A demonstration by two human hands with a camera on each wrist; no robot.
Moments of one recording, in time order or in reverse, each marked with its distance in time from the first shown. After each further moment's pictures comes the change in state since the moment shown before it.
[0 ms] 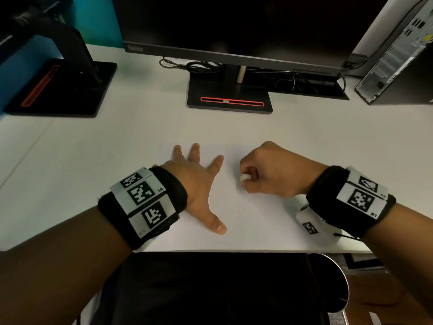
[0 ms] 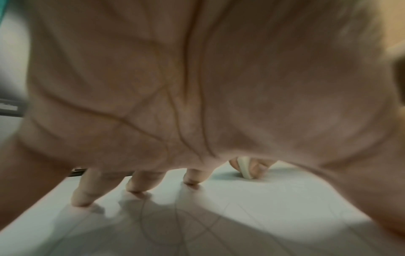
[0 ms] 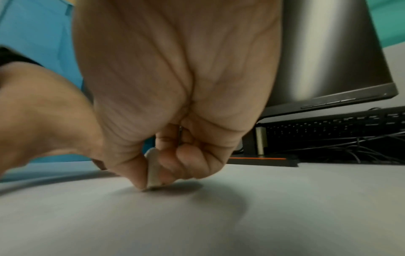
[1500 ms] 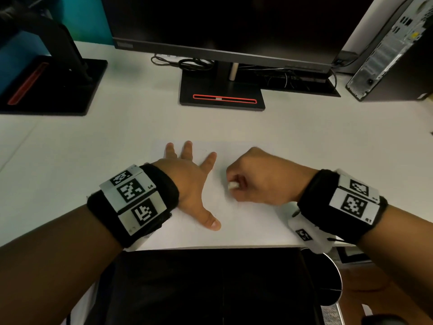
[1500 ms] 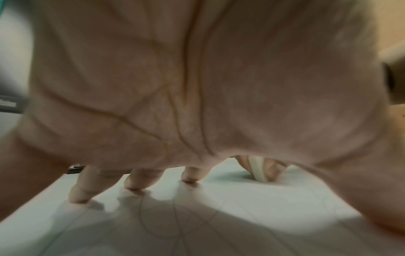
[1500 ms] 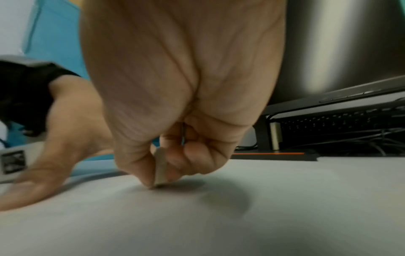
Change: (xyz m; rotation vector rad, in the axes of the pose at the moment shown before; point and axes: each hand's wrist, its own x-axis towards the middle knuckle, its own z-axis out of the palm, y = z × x) left_hand 0.003 0.001 0.002 0.012 0.011 -0.009; right_hand -0.007 -0.017 0.008 0.021 -0.035 -0.104
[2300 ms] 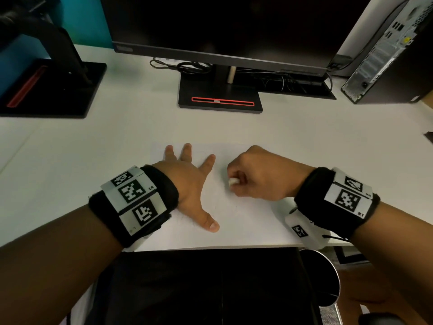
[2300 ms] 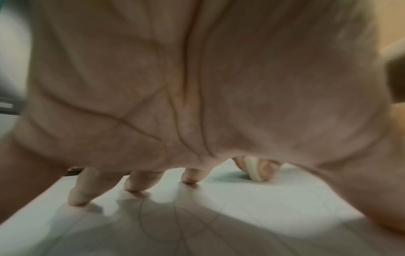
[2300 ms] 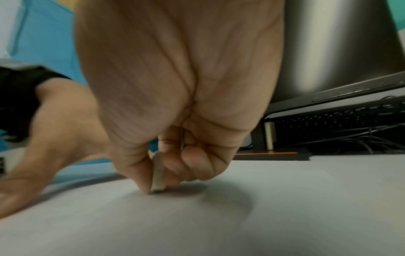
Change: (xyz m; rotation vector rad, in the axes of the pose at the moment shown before) left_hand -0.003 0.000 0.000 -0.007 -0.005 0.006; right_hand 0.002 0.005 -0.003 -0.007 0.017 0.070
